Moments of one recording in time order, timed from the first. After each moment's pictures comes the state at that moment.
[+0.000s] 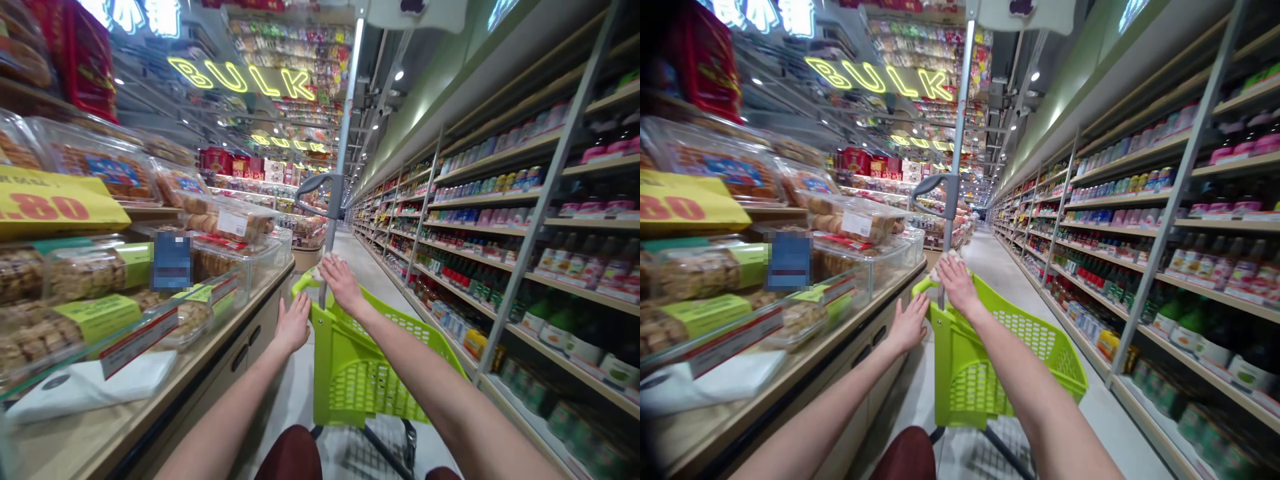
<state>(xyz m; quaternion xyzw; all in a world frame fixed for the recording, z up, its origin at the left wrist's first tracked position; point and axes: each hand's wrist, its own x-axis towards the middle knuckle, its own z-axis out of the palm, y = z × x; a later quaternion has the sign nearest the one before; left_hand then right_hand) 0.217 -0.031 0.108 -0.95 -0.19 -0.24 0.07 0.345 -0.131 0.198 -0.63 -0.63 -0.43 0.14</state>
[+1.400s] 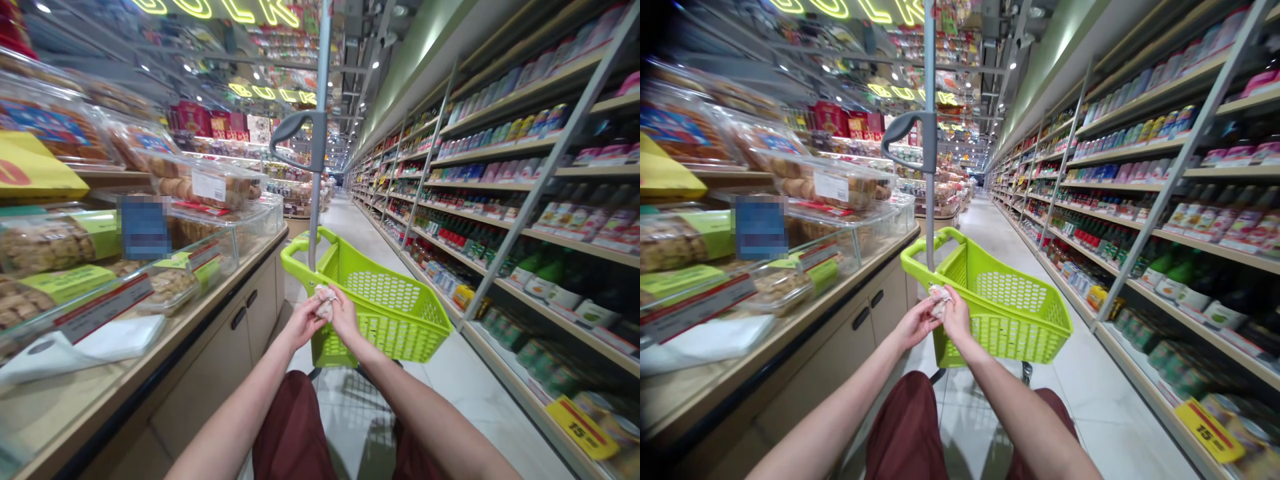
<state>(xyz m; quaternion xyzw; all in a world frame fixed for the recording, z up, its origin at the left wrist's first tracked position) 0.219 -0.109 0.064 -0.38 -0.10 -0.16 -0.91 0.301 -0.187 0.058 -0.67 -0.36 -0.01 0.65</state>
